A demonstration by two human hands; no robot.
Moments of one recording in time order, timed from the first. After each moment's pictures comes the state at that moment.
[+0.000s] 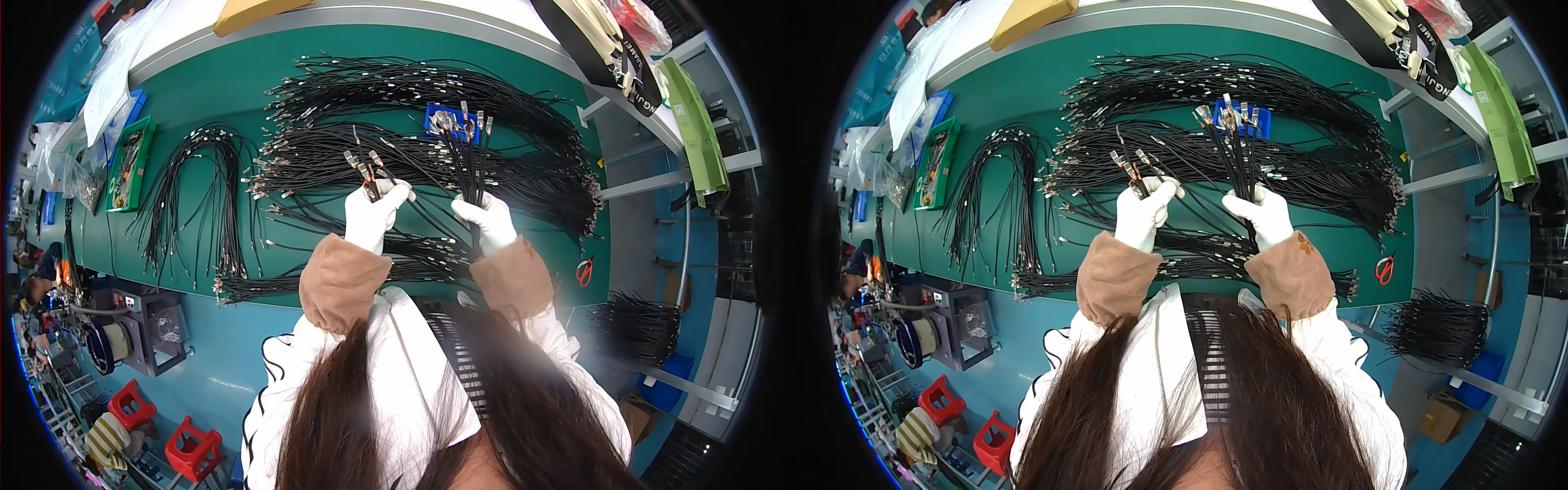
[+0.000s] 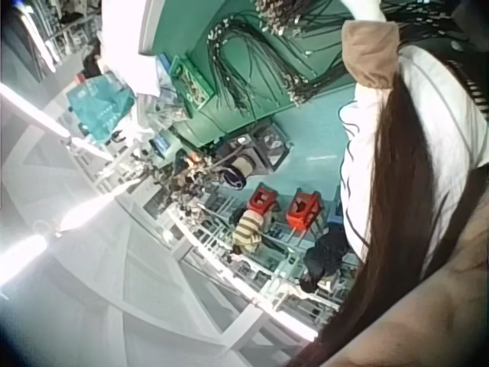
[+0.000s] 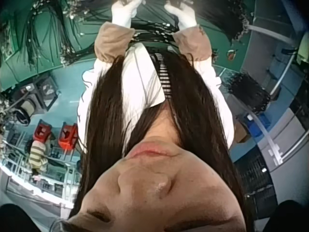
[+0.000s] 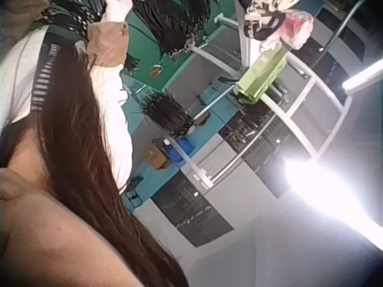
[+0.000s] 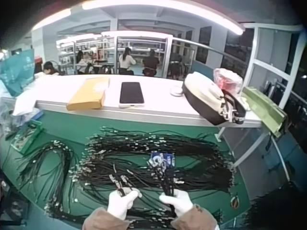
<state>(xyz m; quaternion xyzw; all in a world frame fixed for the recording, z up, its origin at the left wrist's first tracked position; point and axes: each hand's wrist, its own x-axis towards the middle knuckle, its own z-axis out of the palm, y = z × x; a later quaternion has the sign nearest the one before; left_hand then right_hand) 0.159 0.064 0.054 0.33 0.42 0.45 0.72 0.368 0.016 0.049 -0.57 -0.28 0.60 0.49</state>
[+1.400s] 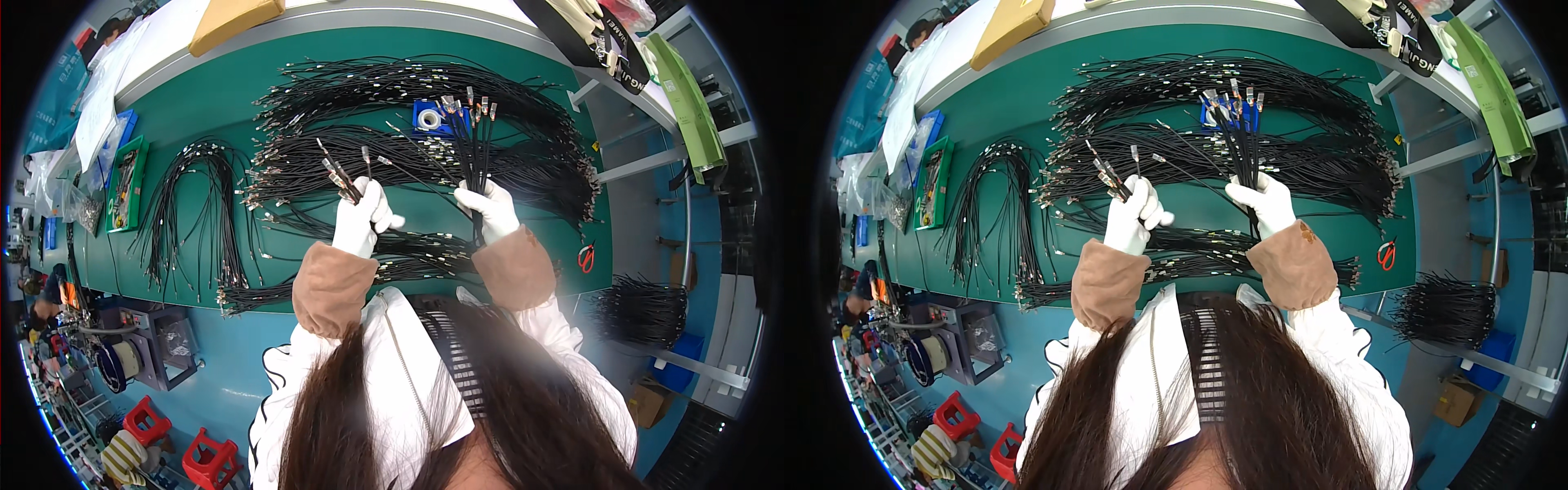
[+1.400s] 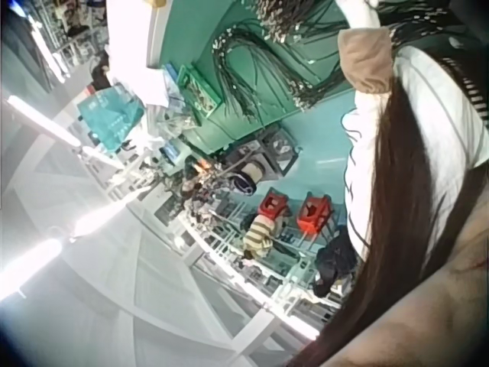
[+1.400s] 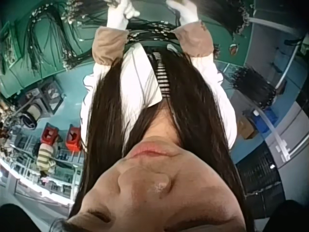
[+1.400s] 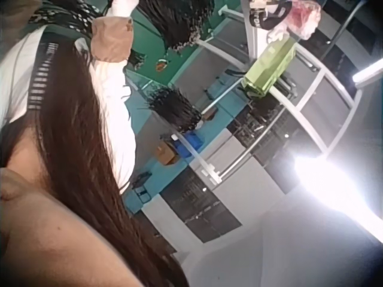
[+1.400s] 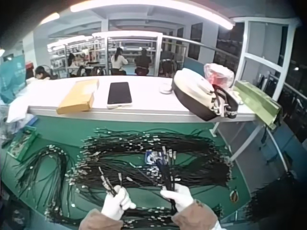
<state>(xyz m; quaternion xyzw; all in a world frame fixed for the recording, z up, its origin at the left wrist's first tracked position) 0.157 0.065 0.041 0.25 0.29 0.47 0.79 0.385 0.017 0.046 -0.54 -0.27 0.59 0.54</state>
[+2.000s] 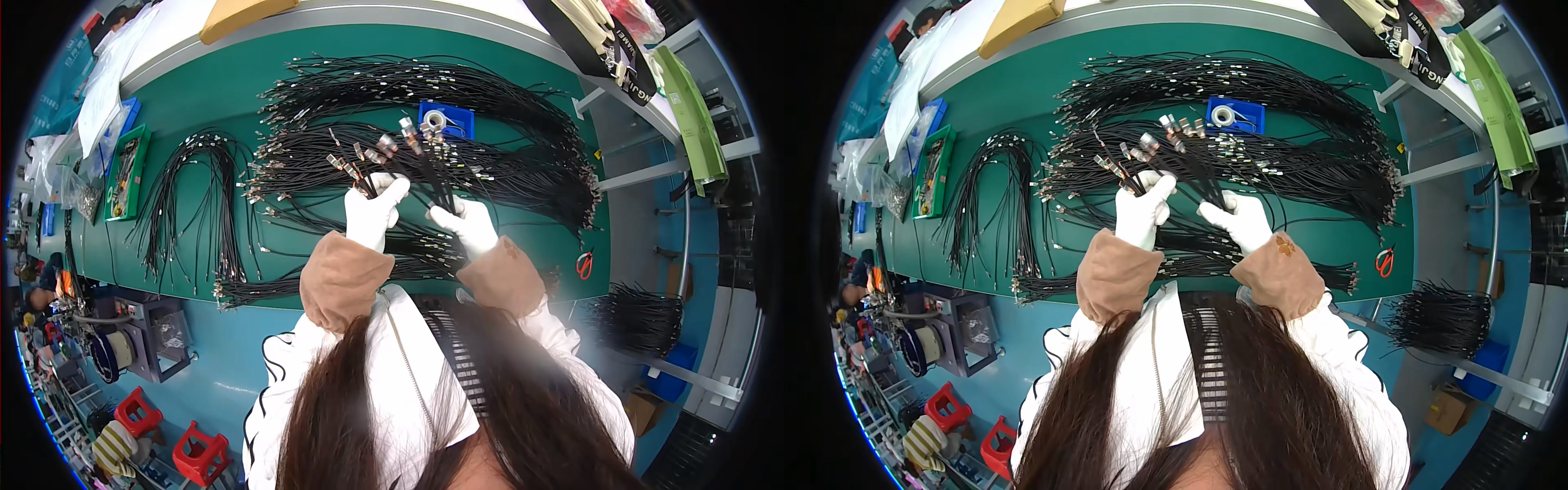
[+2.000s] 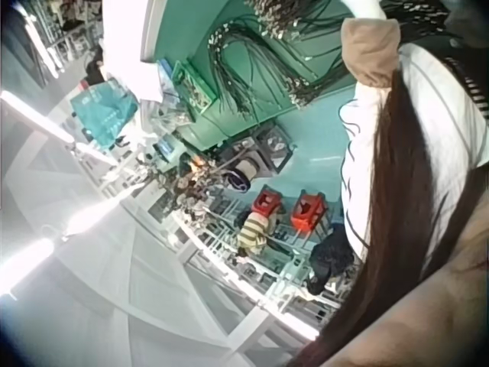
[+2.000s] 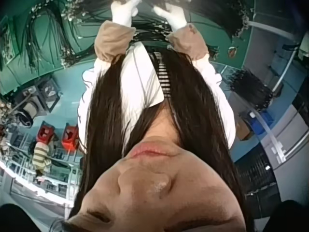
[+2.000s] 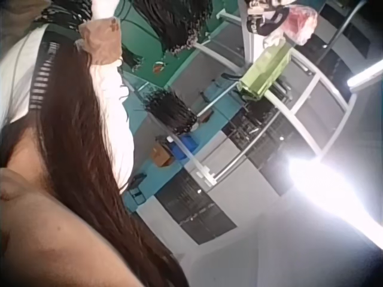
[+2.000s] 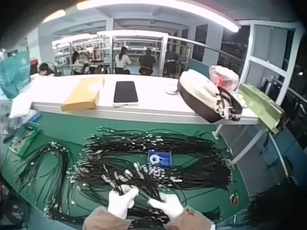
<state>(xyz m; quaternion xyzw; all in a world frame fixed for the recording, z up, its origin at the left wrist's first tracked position) 0.172 0.066 0.053 0.32 0.44 0.47 0.69 0.348 0.010 0.052 -0.58 -0.42 0.57 0.40</state>
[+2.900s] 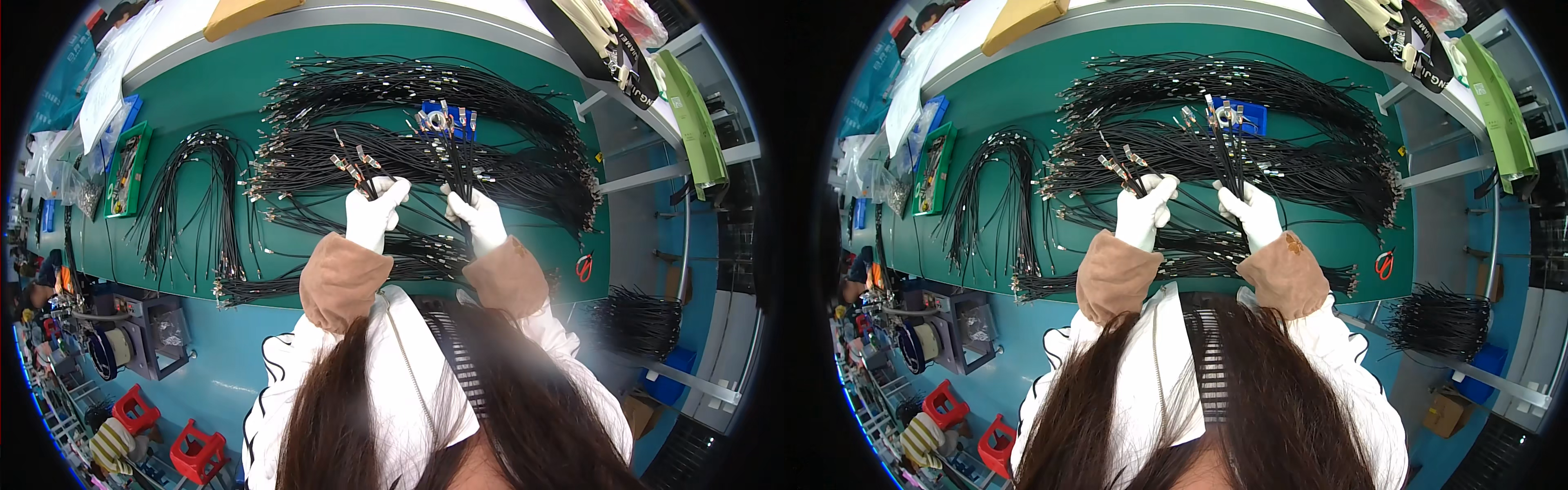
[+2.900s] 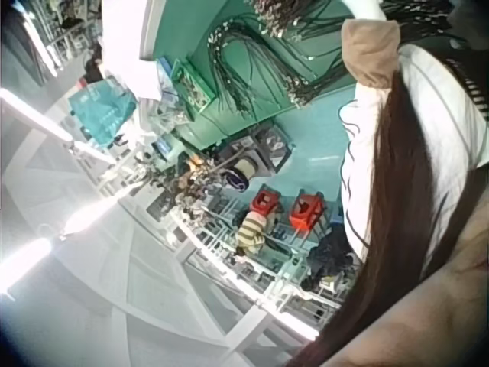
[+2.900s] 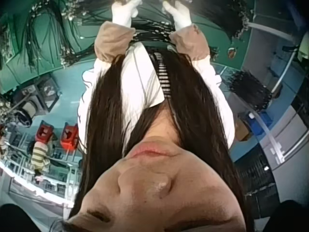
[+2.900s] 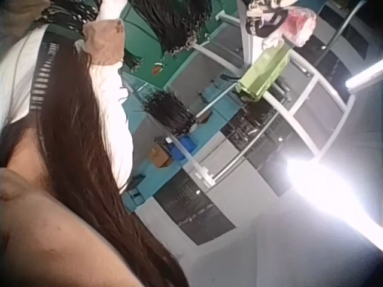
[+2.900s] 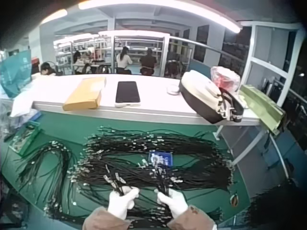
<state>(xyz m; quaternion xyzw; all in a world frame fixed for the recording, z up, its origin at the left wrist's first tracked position) 0.168 0.065 0.054 0.30 0.46 0.45 0.71 0.355 0.016 0.049 -0.54 -0.33 0.59 0.50</state>
